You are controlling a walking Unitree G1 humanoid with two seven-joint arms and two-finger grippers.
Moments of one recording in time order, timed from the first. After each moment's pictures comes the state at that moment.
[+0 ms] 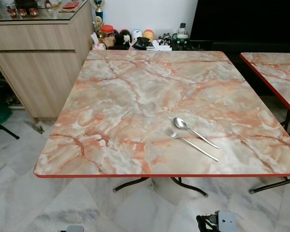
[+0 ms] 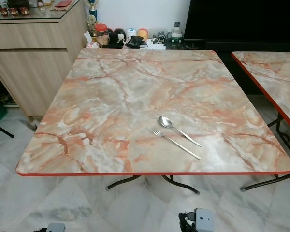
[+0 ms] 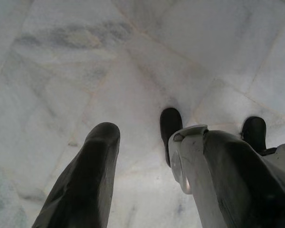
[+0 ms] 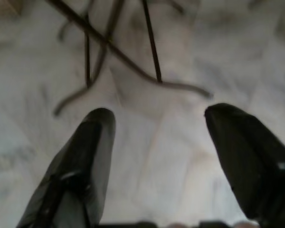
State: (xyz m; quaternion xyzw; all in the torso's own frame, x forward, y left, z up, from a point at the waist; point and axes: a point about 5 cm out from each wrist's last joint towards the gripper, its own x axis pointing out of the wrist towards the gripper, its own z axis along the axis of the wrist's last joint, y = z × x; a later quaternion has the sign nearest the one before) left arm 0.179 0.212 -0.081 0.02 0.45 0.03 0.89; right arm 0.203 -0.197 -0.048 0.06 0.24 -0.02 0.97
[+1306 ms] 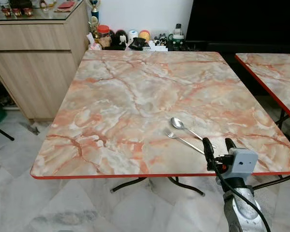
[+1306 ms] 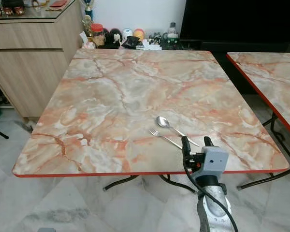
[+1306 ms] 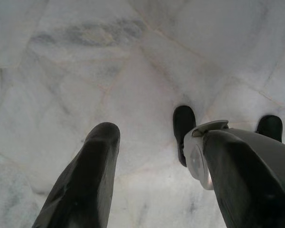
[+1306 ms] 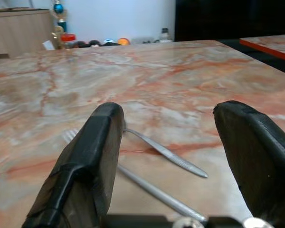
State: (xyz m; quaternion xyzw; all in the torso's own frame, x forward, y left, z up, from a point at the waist) left arm 0.165 0.235 -0.081 0.03 0.45 0.05 0.89; right arm 0.288 -0.183 0.118 0.02 -0.07 0.01 1.00
